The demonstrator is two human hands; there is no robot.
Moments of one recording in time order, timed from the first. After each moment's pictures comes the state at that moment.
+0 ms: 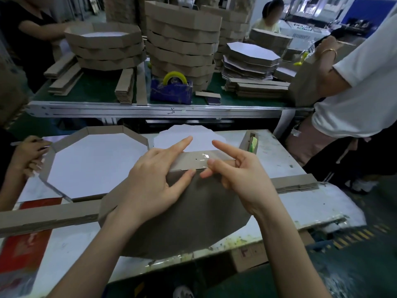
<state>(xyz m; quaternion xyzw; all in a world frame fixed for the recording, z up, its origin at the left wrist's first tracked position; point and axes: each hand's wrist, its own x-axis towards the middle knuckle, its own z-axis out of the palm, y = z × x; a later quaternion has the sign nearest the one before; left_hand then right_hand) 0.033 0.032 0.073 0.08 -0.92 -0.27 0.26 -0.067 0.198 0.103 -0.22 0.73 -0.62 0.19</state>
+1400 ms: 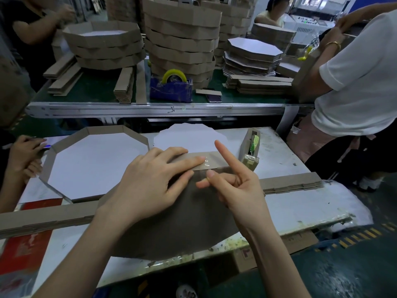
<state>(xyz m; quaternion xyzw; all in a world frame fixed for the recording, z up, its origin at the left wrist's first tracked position) 0.025 0.028 0.088 0.02 -0.98 -0.12 0.15 -0.049 0.210 0.077 -0.27 0.65 -0.69 0.15</state>
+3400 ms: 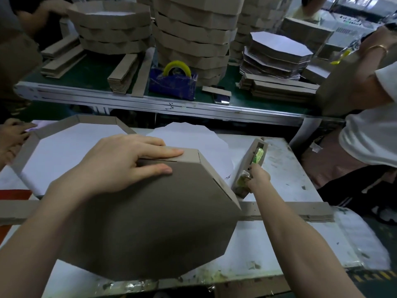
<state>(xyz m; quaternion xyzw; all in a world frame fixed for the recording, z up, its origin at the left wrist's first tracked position) -0.065 0.003 0.093 0.00 -0.97 -0.18 0.14 -0.373 0.213 -0.069 0.28 0.71 -0.63 0.16</state>
